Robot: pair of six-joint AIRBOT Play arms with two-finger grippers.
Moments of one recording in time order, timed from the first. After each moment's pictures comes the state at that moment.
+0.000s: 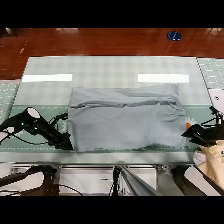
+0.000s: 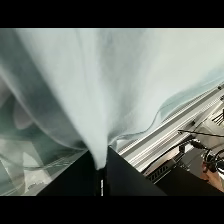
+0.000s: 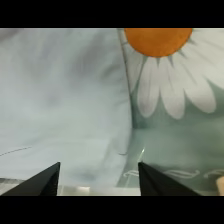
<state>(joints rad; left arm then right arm) 0.10 -1.36 0.50 1.04 -1.36 -1.10 -0.72 -1.06 0.57 -1.22 1.37 1.18</state>
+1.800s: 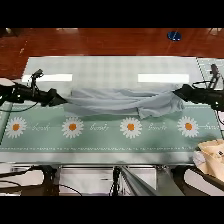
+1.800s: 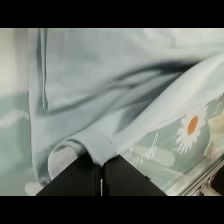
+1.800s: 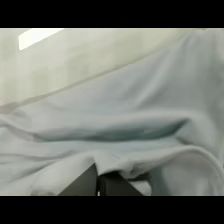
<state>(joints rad) 0.27 -1.50 1.04 0.73 -1.28 -1.07 -0.35 -1.22 0.81 -0.64 0.87 0.99</state>
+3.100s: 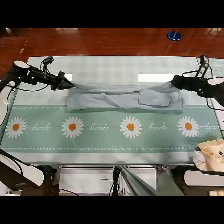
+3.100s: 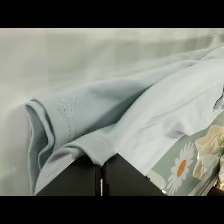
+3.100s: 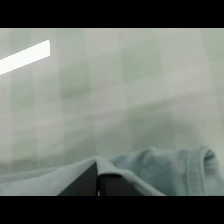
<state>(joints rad) 0.18 -1.88 1.49 0.69 -1.32 -1.15 -0.24 -1.51 1.01 -0.65 0.58 0.94</state>
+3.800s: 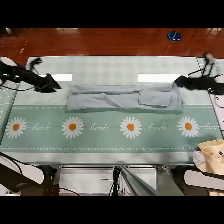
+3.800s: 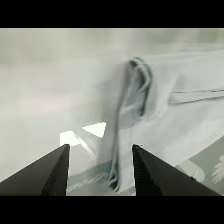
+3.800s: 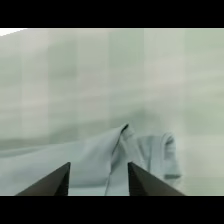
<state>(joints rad) 0.32 -1.85 1.60 0.96 -1.44 -1.24 -0.31 -1.40 1.08 -0.91 0.71 1.06</state>
